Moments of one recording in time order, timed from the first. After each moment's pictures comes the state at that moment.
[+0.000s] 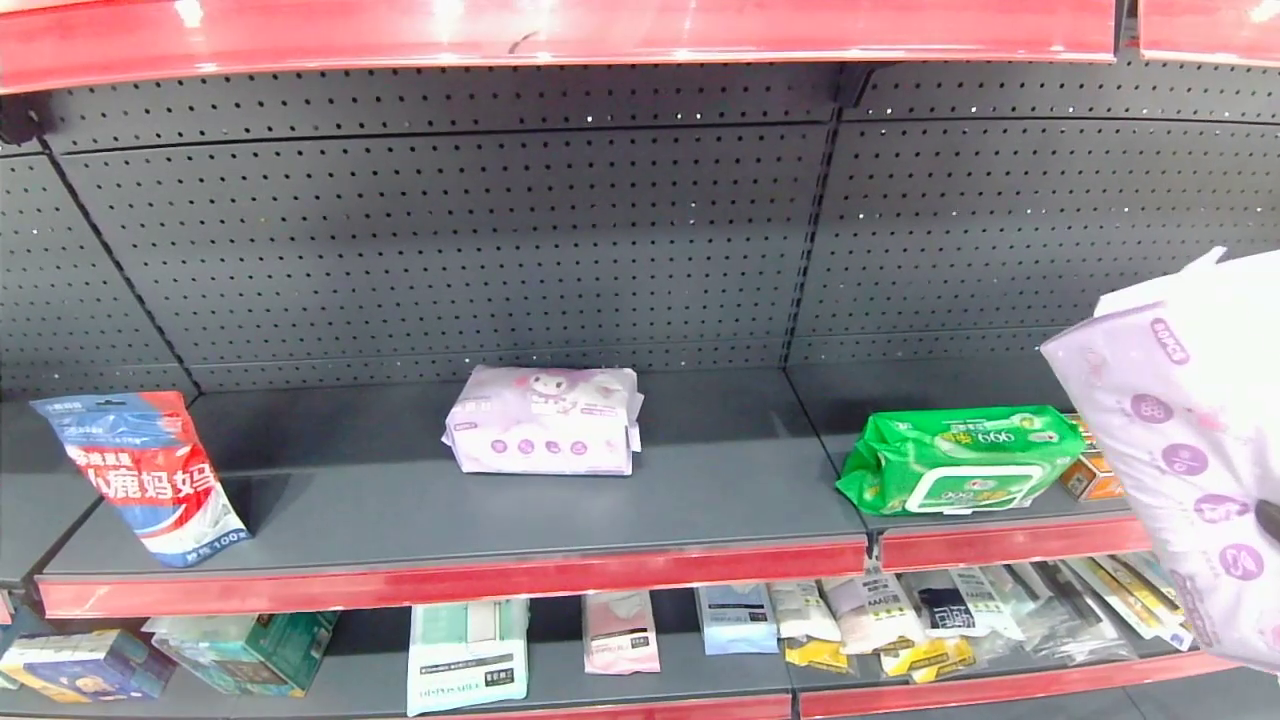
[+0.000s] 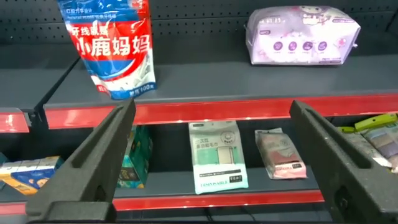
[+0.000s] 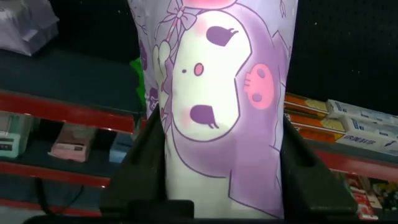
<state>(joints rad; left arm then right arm) 0.00 0.01 0.00 0.00 0.02 0.02 -0.04 0.69 -0.38 -0.19 0.12 -0.26</state>
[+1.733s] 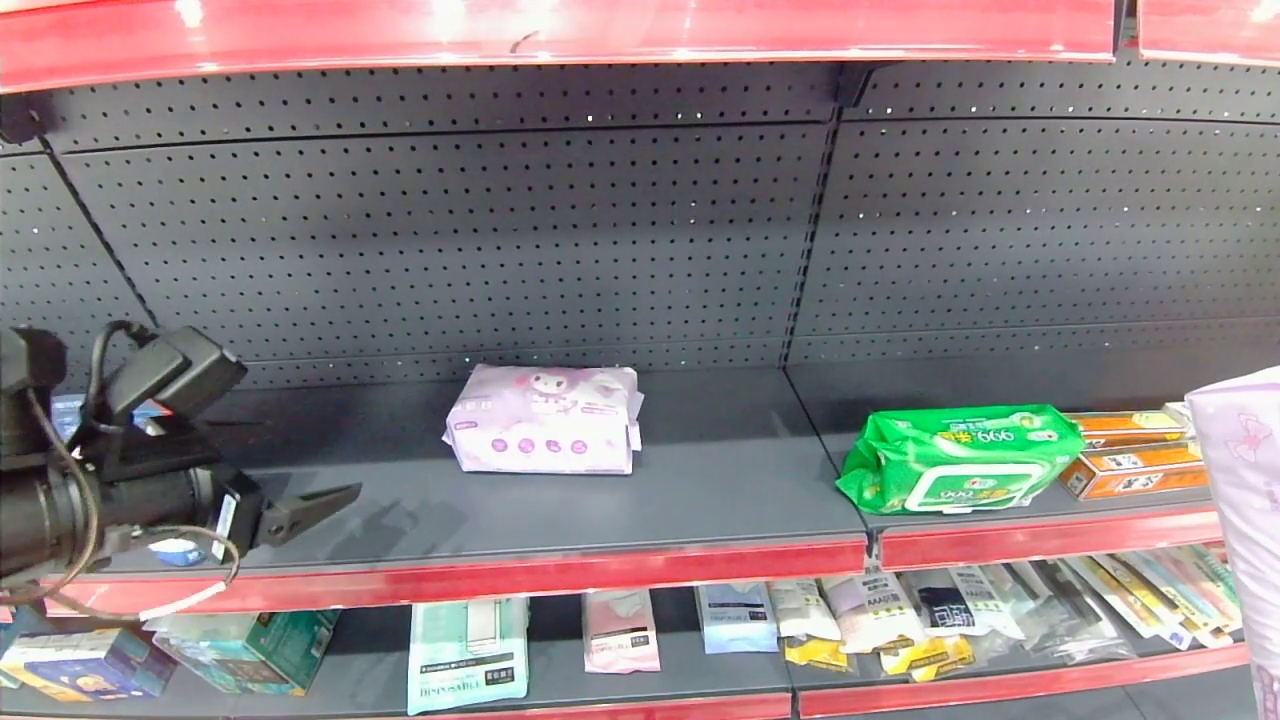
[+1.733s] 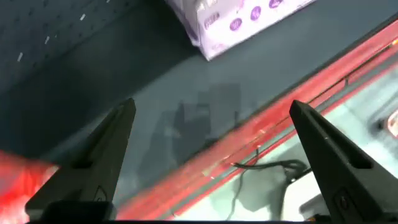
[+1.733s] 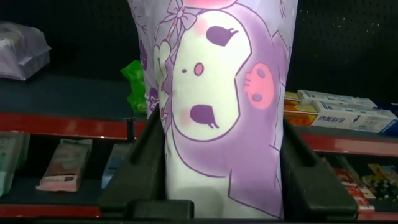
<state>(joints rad) 0.06 1.44 -0.62 -0.26 -0.41 0.46 -0.05 0.27 -0.22 -0.12 0.03 -0.19</state>
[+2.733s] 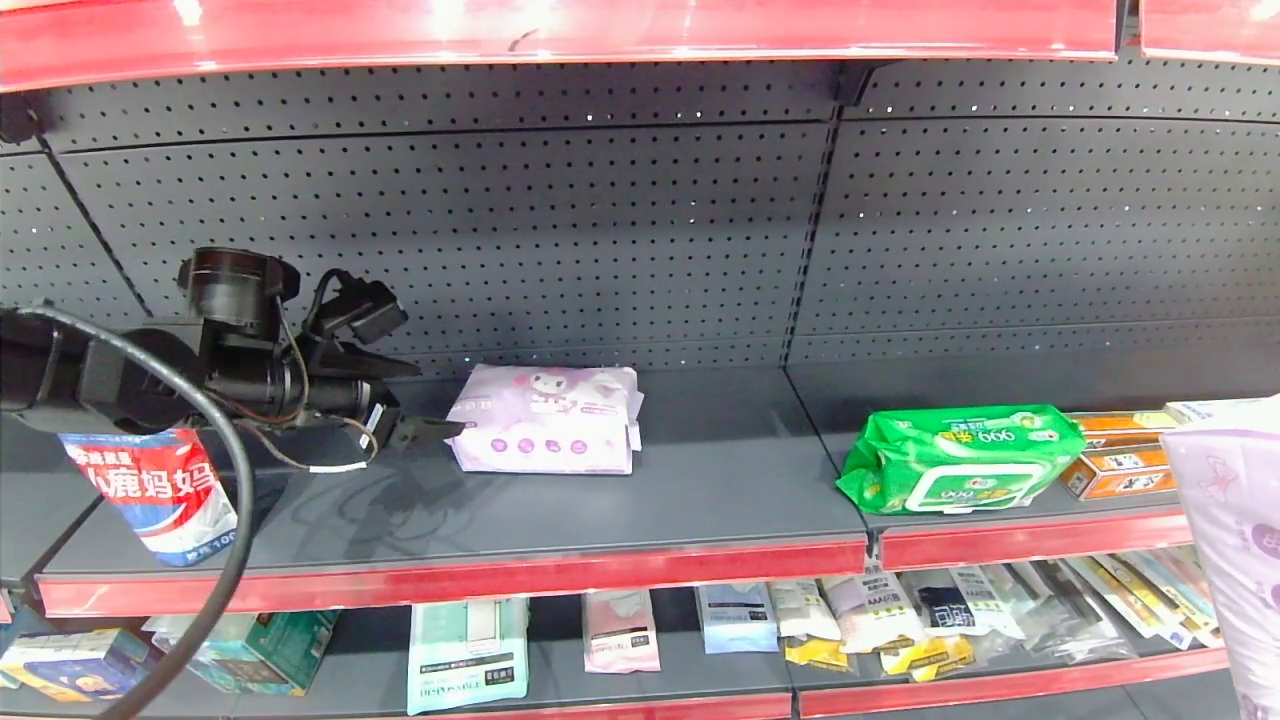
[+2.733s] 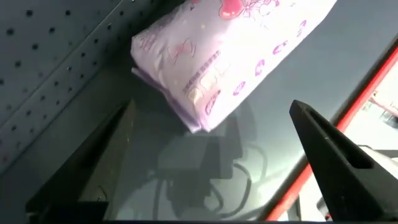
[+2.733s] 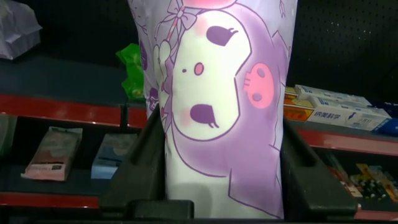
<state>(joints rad) -0.03 1.91 -1.11 -0.12 -0.54 0.61 -0.05 0.22 -0.16 -0.12 0.03 -0.25</state>
